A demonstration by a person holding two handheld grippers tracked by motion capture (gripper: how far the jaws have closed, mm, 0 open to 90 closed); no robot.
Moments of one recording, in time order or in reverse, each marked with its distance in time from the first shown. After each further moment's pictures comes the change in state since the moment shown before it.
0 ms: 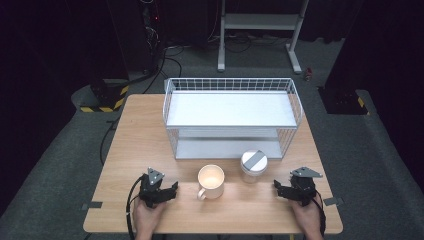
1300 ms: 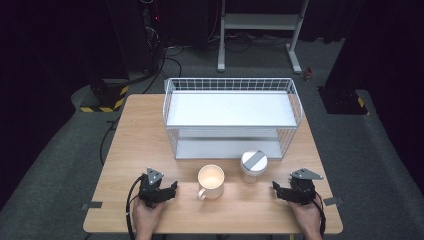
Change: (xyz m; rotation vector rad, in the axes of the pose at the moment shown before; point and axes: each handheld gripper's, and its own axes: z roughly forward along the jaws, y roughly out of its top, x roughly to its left) left arm 0.002 0.000 -0.001 0.002 0.008 0.002; right arm 0.005 -0.002 -0.006 -0.023 0.034 -0.003
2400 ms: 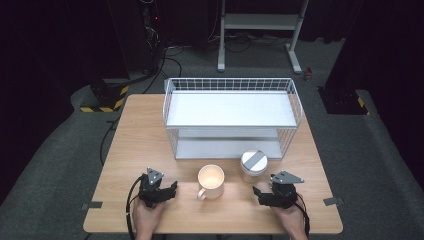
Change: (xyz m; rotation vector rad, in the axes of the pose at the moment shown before) left arm -0.001 0.000 0.000 -0.001 0.006 -0.005; right arm 0.054 0.013 0.006 -0.049 0.139 -0.105
